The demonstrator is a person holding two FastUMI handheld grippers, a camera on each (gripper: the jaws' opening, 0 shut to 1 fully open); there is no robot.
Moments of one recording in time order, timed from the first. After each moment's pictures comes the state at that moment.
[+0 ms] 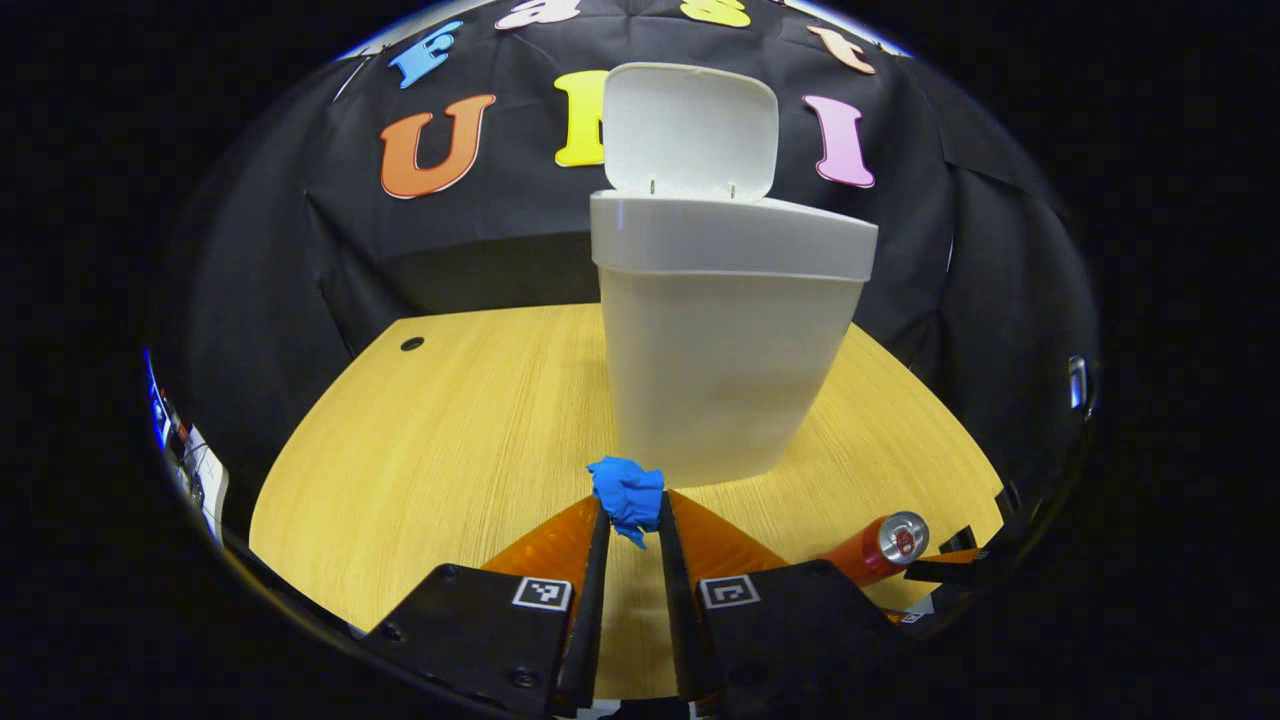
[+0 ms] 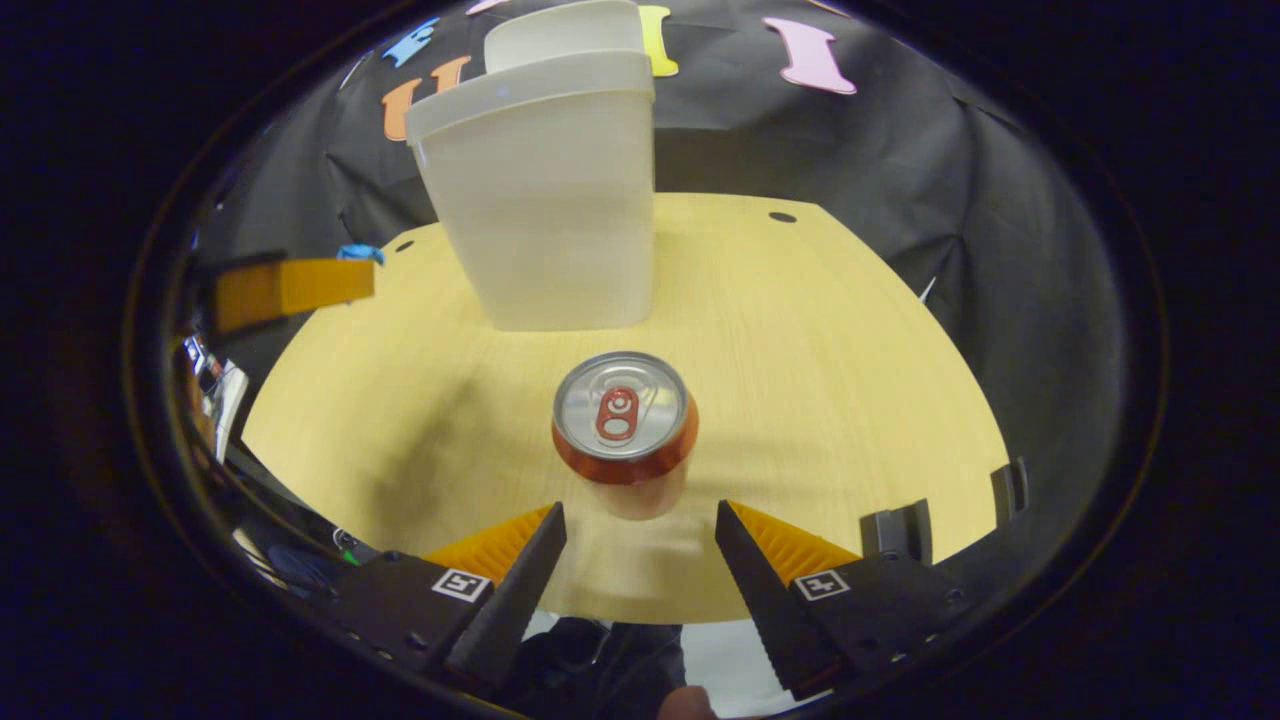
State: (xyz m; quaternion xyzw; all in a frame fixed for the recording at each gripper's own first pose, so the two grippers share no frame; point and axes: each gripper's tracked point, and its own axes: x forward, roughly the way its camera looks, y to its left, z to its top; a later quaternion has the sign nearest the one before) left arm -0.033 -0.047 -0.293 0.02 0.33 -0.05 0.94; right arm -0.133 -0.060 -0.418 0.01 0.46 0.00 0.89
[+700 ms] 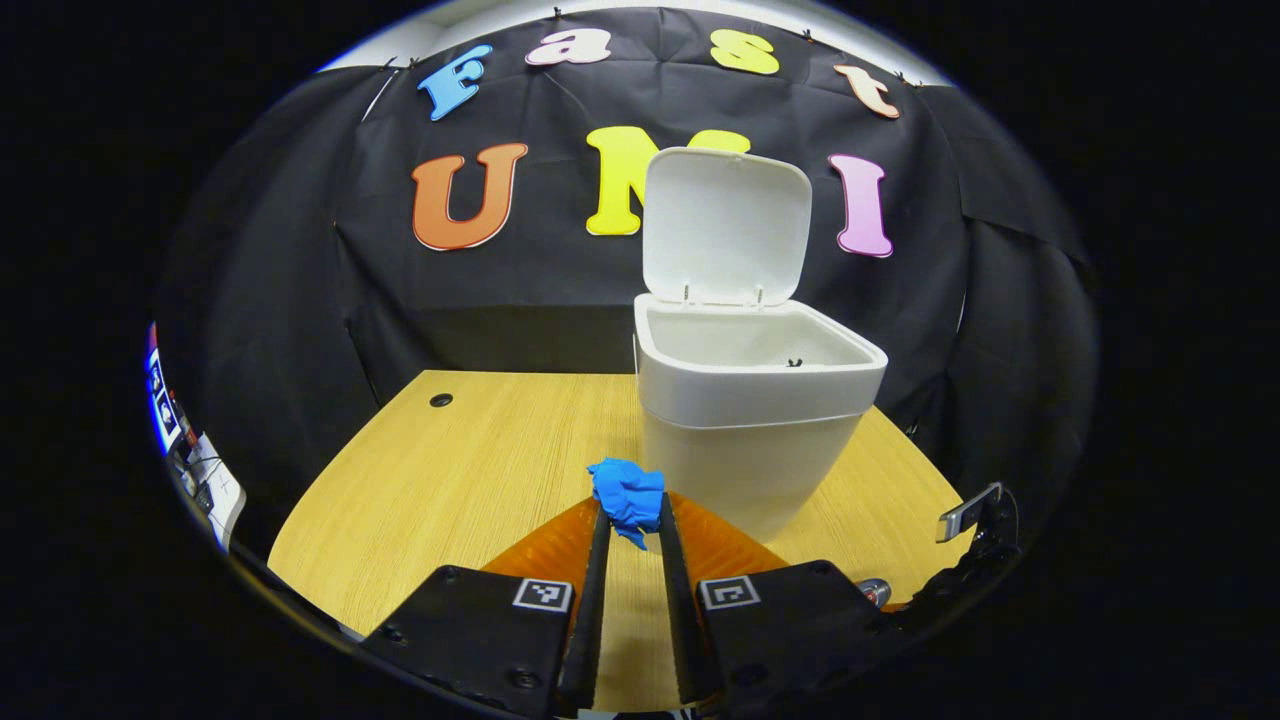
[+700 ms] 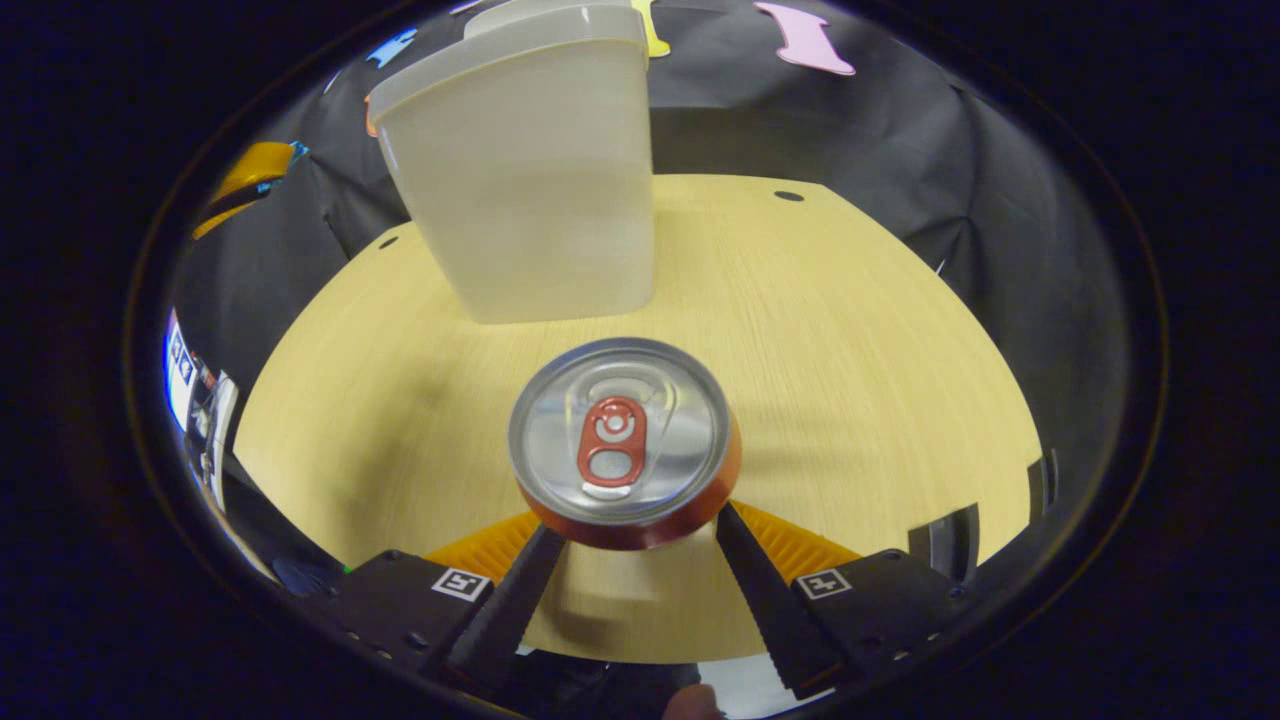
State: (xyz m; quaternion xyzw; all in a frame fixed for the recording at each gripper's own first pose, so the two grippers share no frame) left arm -0.029 -0.033 -0.216 0.00 0.27 -0.02 0.96; right arm -0.108 -0.054 -0.450 0.03 0.47 -0.01 0.88
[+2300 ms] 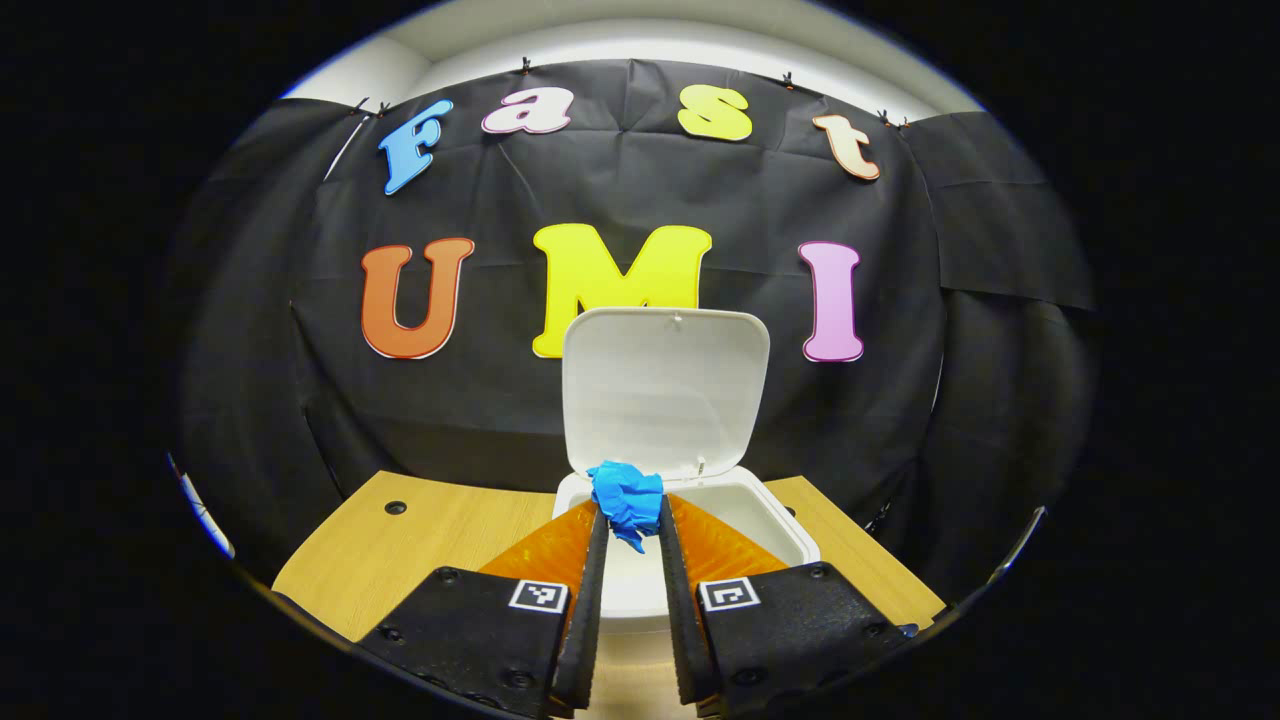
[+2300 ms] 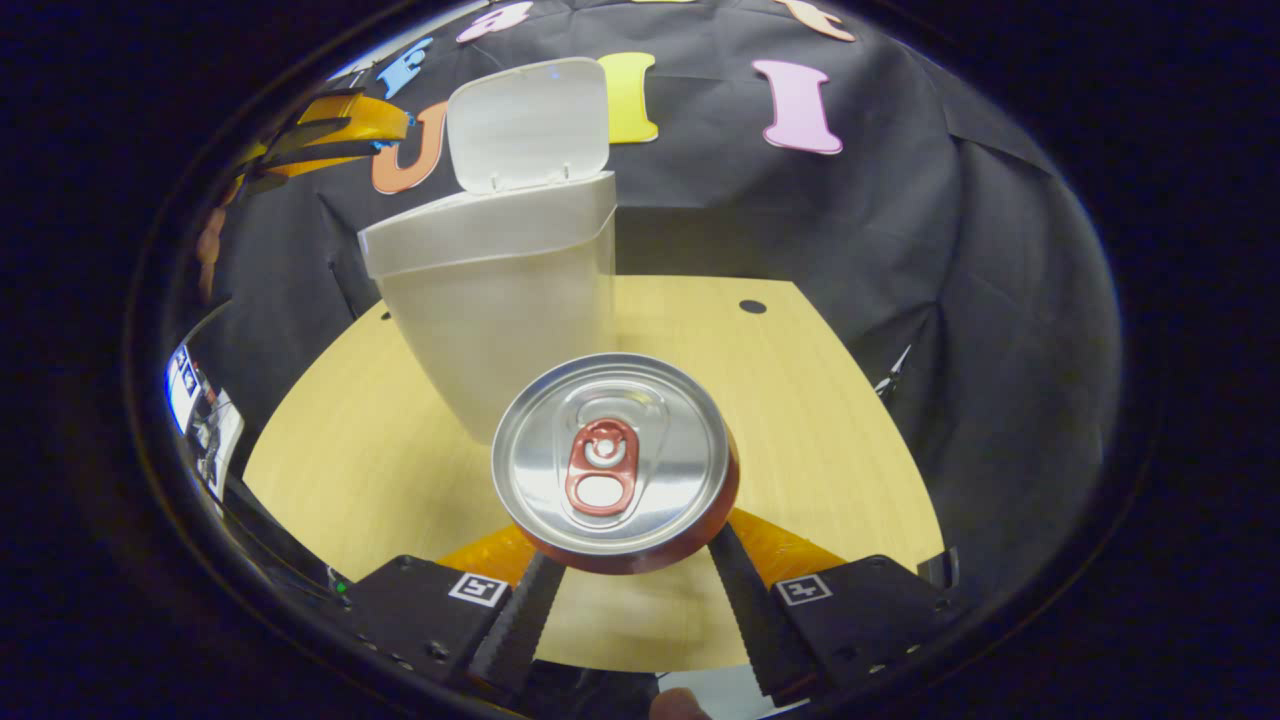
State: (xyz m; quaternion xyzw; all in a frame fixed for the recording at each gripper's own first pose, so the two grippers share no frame) left arm 0.083 -0.094 -0.096 0.00 0.14 -0.07 0.99; right arm -0.067 -0.112 -0.307 0.00 0.37 -0.02 0.93
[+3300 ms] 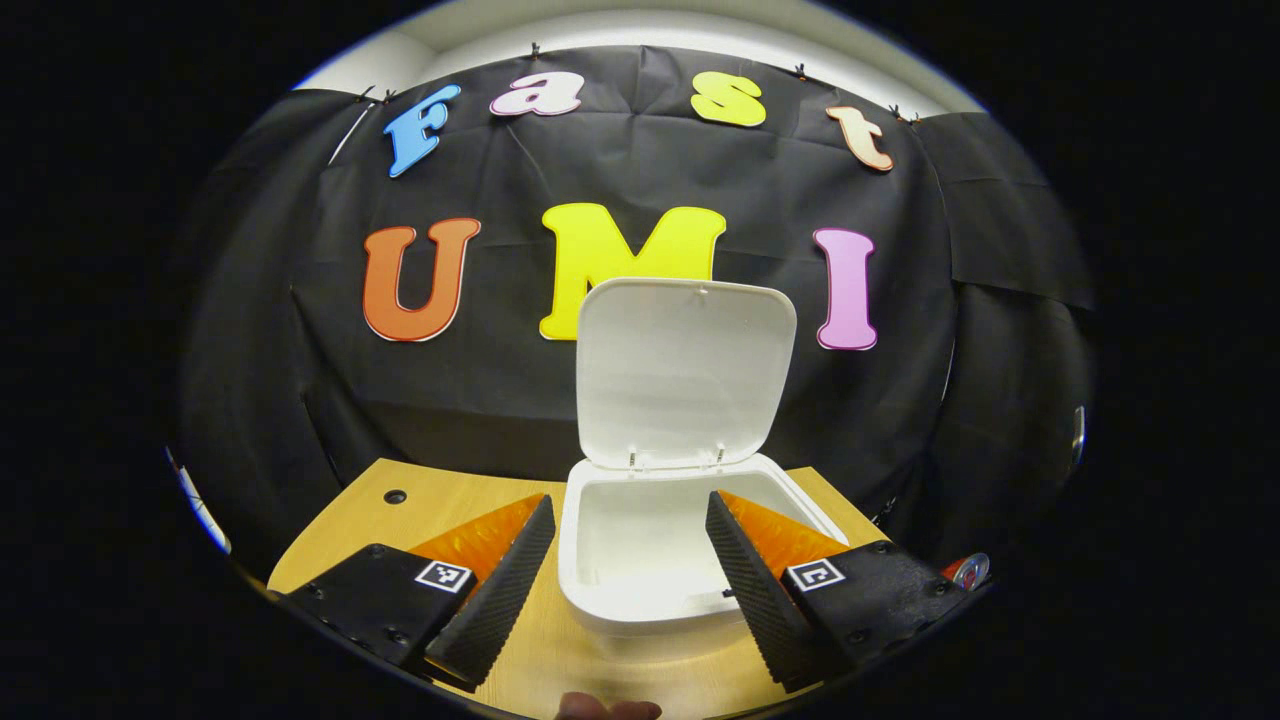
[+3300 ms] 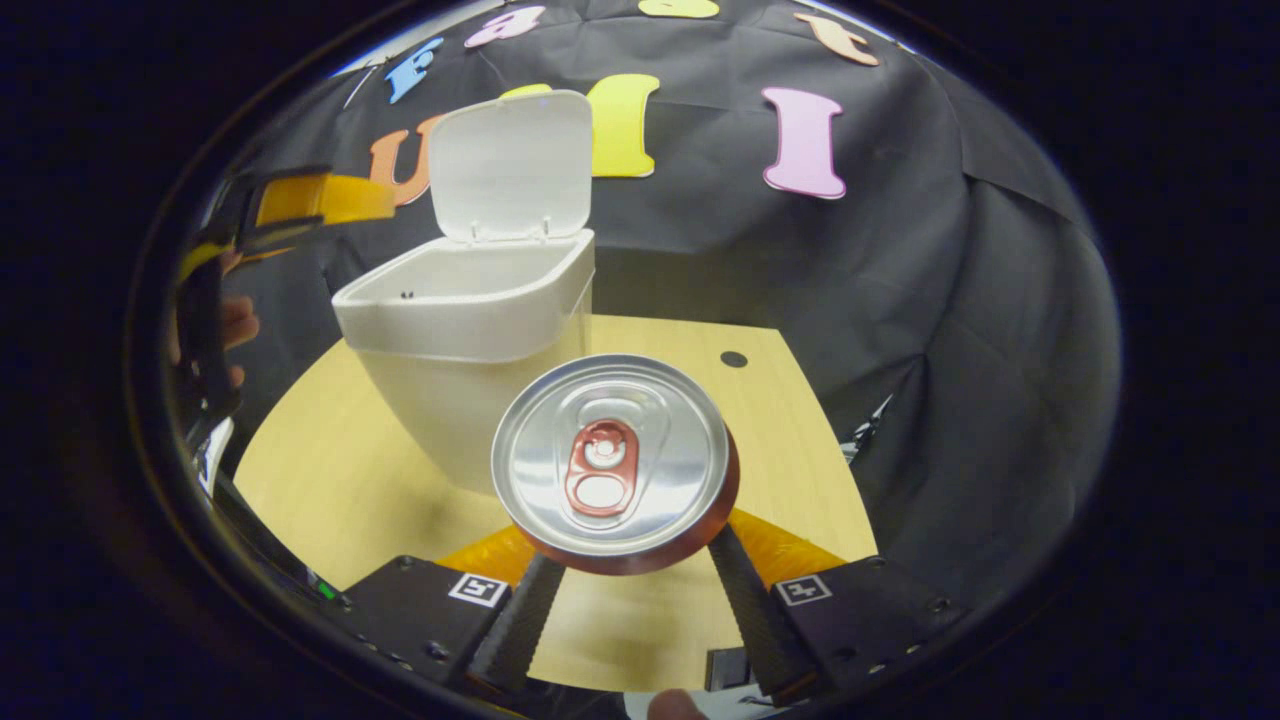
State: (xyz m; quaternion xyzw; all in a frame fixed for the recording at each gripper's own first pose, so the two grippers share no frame) left arm 0.080 -0.066 -0.115 -0.01 0.16 -0.05 0.98; right arm -0.017 -0.125 -0.249 -0.03 0.36 -0.02 0.93
